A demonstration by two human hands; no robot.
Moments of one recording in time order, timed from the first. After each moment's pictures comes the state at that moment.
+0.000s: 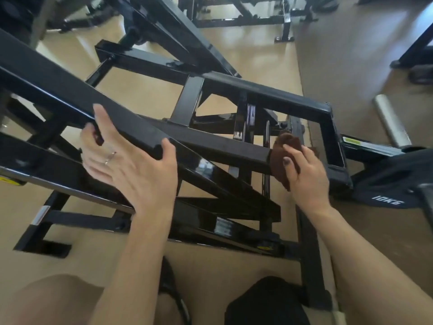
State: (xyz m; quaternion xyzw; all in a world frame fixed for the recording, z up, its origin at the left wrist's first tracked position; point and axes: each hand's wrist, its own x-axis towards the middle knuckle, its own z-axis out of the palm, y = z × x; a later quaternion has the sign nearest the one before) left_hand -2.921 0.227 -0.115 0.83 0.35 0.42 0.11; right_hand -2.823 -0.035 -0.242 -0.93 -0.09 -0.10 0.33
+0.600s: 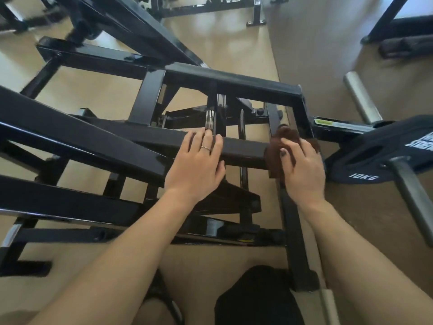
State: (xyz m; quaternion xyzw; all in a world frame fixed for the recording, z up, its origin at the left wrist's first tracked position) left_hand -2.853 0.167 -0.187 0.98 -0.12 0.06 -0.17; right_hand -2.822 -0.082 -0.264 -0.94 -0.01 -0.15 0.31
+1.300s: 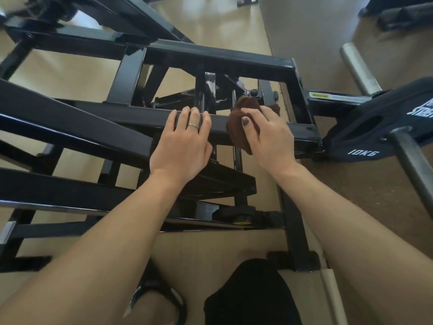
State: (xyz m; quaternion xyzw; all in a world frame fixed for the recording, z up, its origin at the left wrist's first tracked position) left_hand -2.851 0.160 -0.189 0.96 -0.12 0.06 -0.24; right_hand -2.806 -0.037 -0.258 -0.91 -0.11 -0.19 0.34
